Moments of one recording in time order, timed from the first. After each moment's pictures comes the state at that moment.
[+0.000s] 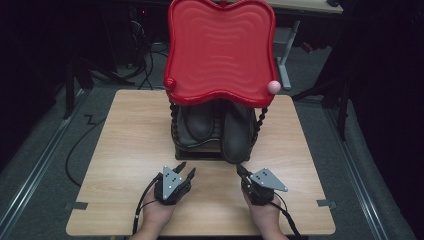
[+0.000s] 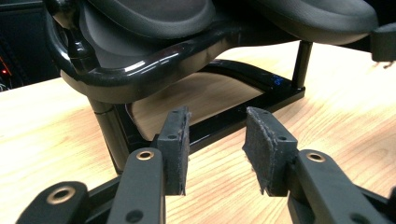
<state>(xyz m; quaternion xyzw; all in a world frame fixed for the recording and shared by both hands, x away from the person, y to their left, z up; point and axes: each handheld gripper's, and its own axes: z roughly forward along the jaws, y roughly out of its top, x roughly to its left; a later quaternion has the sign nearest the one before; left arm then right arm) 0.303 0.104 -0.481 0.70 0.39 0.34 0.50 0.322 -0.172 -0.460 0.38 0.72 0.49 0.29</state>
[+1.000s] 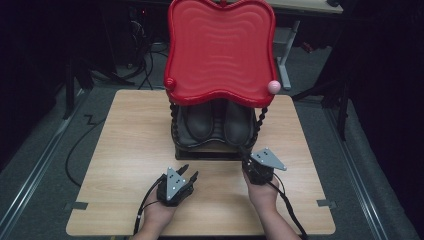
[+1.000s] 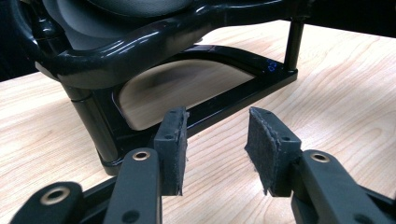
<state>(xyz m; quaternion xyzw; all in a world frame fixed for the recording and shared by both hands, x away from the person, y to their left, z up) 0.304 0.099 -0.489 0.72 0.37 0.32 0.49 0.367 -0.167 -0.439 0.41 0.70 0.49 0.32</state>
